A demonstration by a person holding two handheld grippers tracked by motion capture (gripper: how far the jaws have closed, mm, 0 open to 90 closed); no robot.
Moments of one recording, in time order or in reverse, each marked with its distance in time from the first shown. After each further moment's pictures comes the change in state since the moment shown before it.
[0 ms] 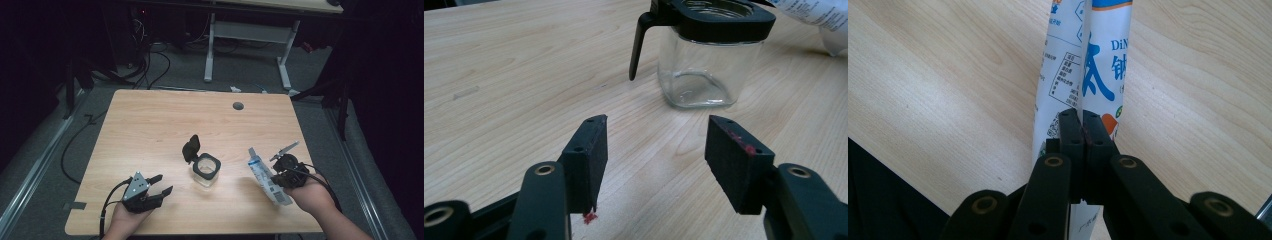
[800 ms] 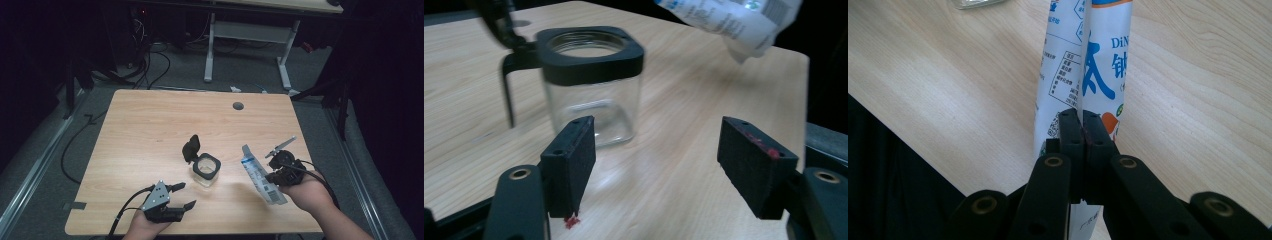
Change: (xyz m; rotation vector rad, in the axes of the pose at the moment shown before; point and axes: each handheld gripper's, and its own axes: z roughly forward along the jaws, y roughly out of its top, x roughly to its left) left arm -0.059 -0.022 0.014 0.040 -0.228 -0.005; right arm 0.015 0.016 -0.021 -0.006 0.052 -0.016
